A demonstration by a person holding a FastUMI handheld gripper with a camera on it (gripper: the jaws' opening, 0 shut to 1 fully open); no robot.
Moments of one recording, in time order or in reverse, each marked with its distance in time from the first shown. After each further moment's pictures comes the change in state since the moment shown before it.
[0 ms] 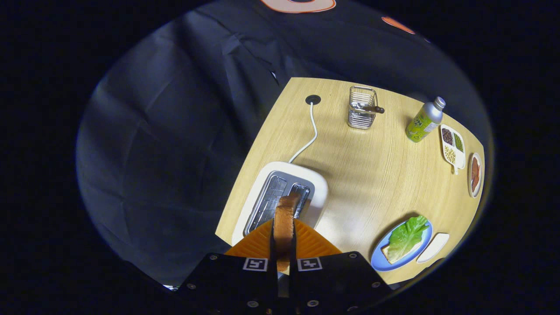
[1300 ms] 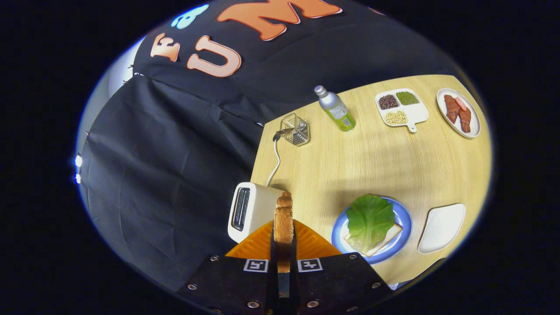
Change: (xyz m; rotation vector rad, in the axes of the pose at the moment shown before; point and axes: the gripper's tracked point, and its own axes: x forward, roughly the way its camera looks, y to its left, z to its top) arm -0.113 -0.204 -0.067 0.336 -0.241 0.252
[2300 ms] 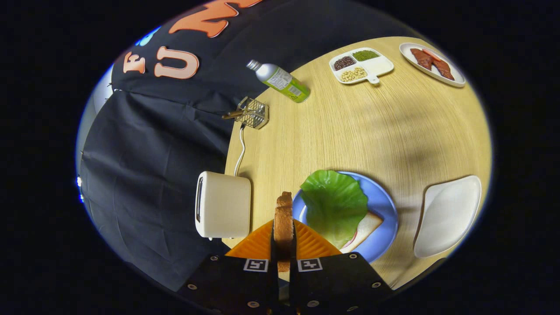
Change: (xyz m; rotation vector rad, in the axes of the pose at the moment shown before) arm 0.052 -0.123 -0.053 0.121 0.030 0.007
